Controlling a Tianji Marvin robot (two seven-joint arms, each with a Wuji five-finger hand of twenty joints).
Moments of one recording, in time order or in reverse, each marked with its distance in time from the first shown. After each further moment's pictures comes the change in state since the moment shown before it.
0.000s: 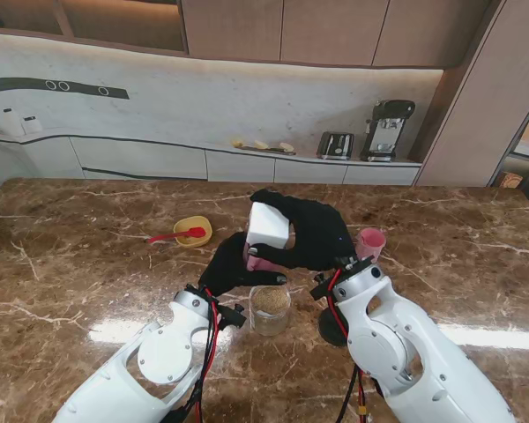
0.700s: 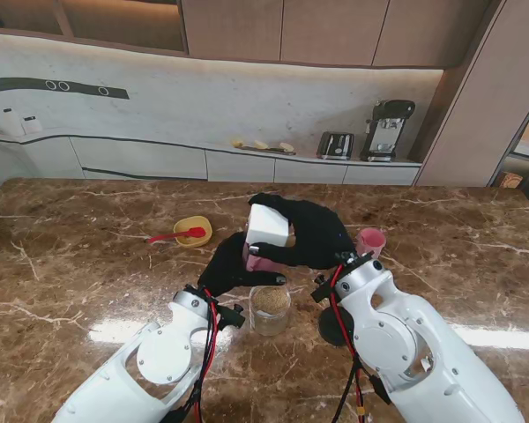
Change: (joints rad) left arm 0.003 0.001 -0.004 -0.002 0.006 -0.002 -0.002; right arm 0.003 0.008 0.021 -0.030 0.129 0.009 0.146; left_hand 0.000 0.000 0.000 0.000 0.000 0.000 0.000 0.006 0.000 0.000 0.000 0.000 0.000 0.000 0.000 0.006 0.000 0.000 0.000 0.000; right_hand -0.058 0.024 0.020 0.000 0.017 0.013 -0.013 -0.029 0.025 0.001 -0.033 -0.012 -0.017 0.001 -0.018 0.000 -0.010 0.000 -0.011 0.026
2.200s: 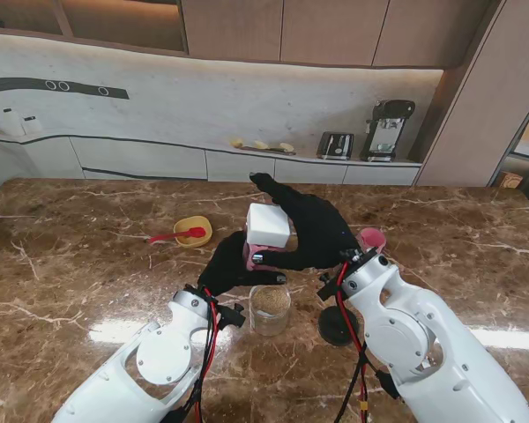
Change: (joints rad) left arm 0.004 0.000 -0.003 -0.012 0.001 -0.006 -0.001; right arm 0.001 0.009 0.044 -0.012 -0.017 -0.104 0.048; left_hand 0.000 0.000 0.000 0.000 0.000 -0.003 0.000 0.001 0.000 -0.002 0.000 0.000 0.000 0.000 0.000 0.000 0.000 0.000 0.000 0.000; right_hand -0.111 -0.080 0.078 0.022 -0.337 0.113 -0.261 0.021 -0.405 0.033 -0.184 -0.132 -0.340 0.063 -0.330 -0.200 -0.254 0.010 -0.354 0.052
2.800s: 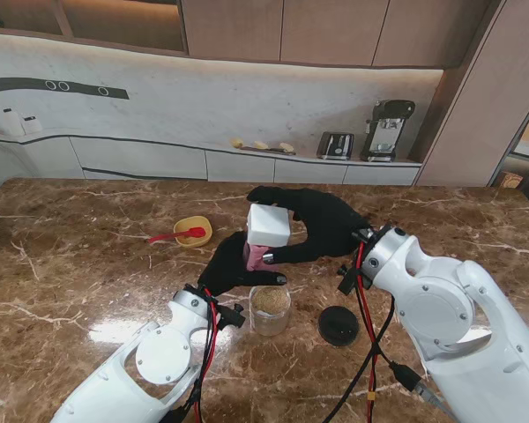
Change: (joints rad) left arm 0.000 0.002 -0.002 -0.001 0.000 0.000 -0.011; right arm 0.047 0.052 0.109 -0.132 0.233 0.063 0.445; left_hand 0.000 0.000 0.000 0.000 0.000 -0.001 0.000 0.000 0.000 -0.001 0.000 0.000 0.000 0.000 0.000 0.000 0.000 0.000 0.000 0.000; right_hand 0.115 -0.060 -0.027 0.000 0.204 -0.040 0.164 0.078 0.183 0.013 0.051 0.013 0.073 0.000 0.048 -0.001 0.050 0.001 -0.022 0.013
